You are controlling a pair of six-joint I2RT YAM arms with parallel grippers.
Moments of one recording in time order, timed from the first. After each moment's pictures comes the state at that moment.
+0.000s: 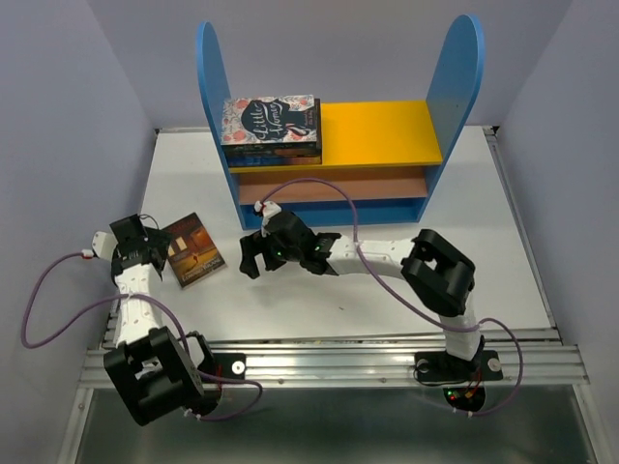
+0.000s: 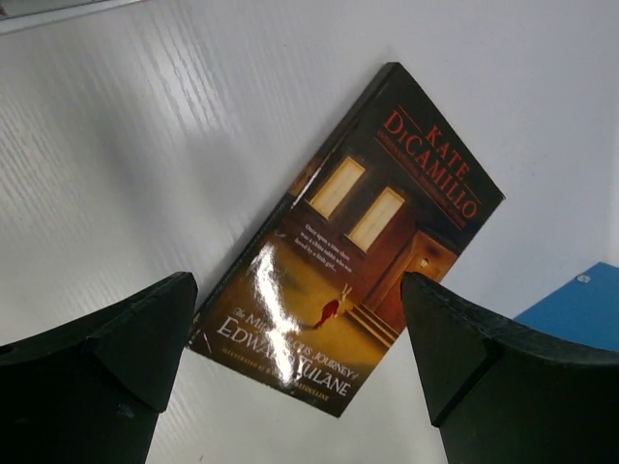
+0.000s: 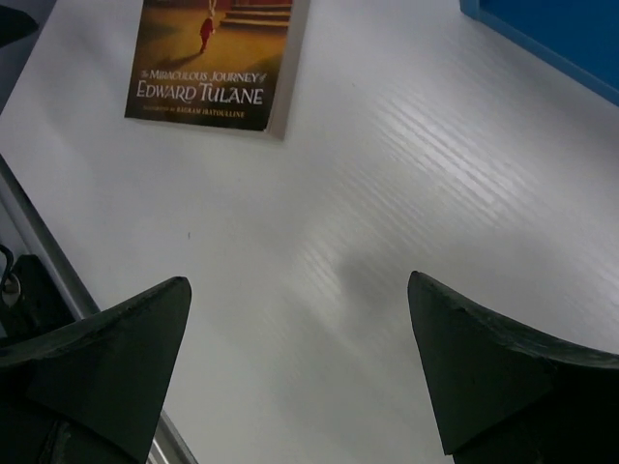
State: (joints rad) left arm 0.41 1.03 0.66 -0.50 -0.19 -0.93; right arm 1.04 1.94 1.31 0.08 -0.03 0.48
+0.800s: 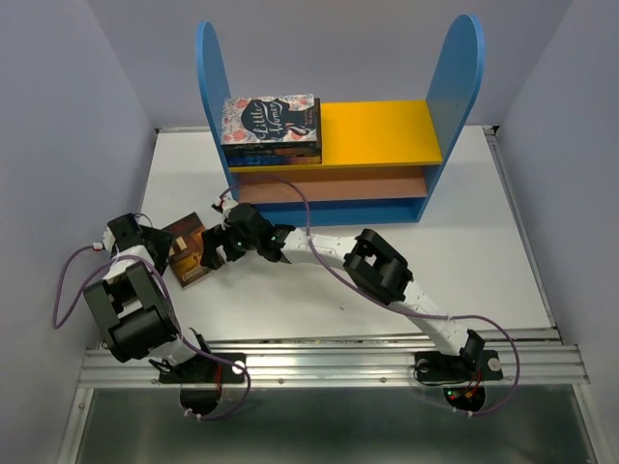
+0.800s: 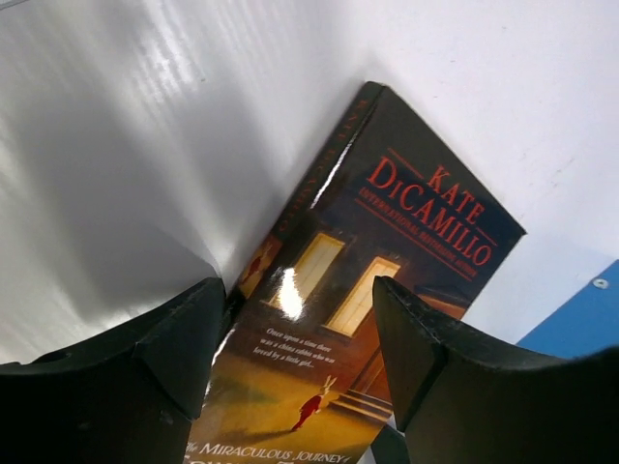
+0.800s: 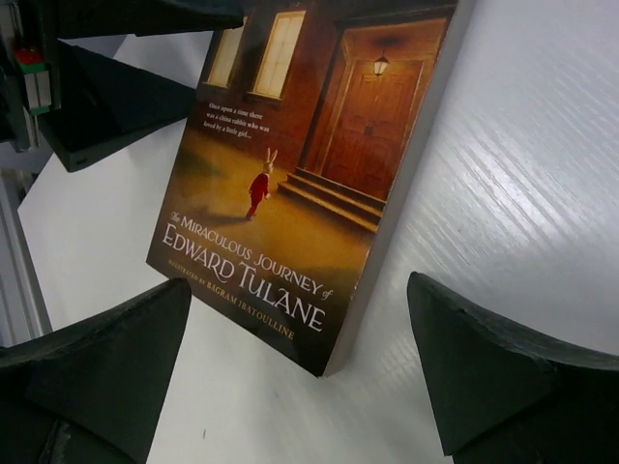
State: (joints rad) left arm 0.51 1.43 0.65 -0.16 0.04 -0.84; right arm 1.04 2.51 2.00 0.04 -0.22 0.48
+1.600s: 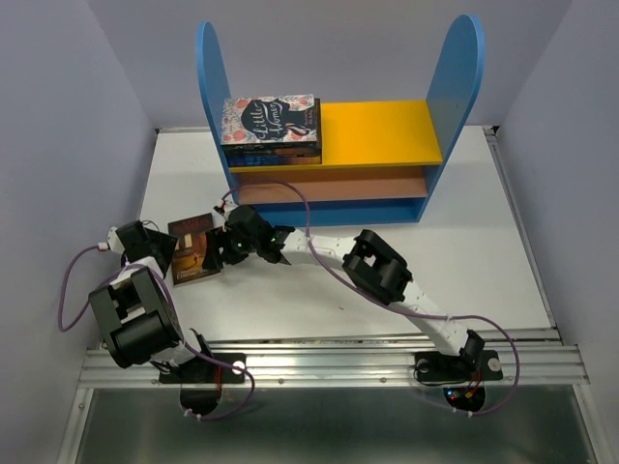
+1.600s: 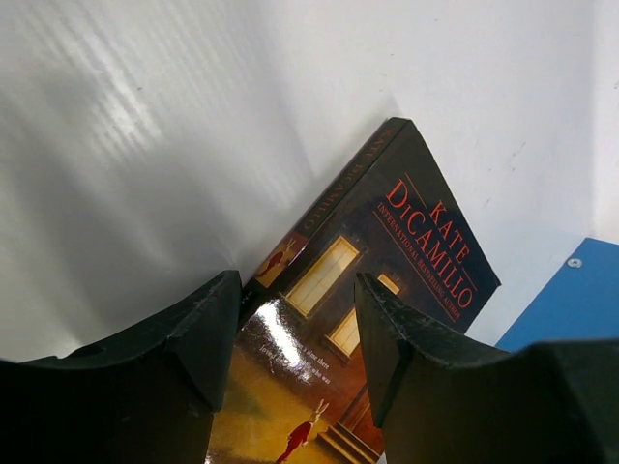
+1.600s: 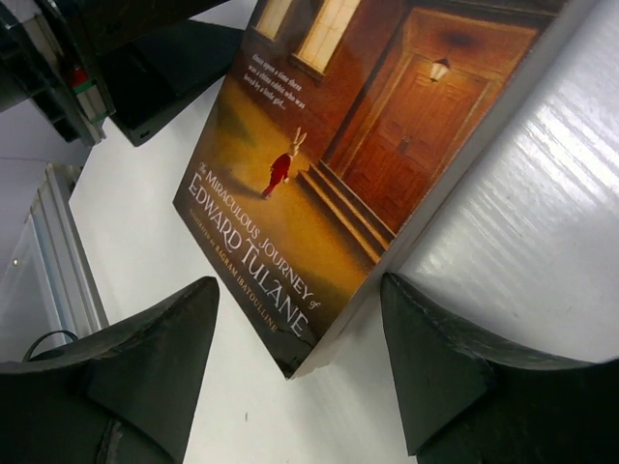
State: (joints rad) left arm 0.48 1.42 0.52 0.14 0.08 -0.84; right arm 1.04 2.53 2.03 0.03 -0.29 0.61
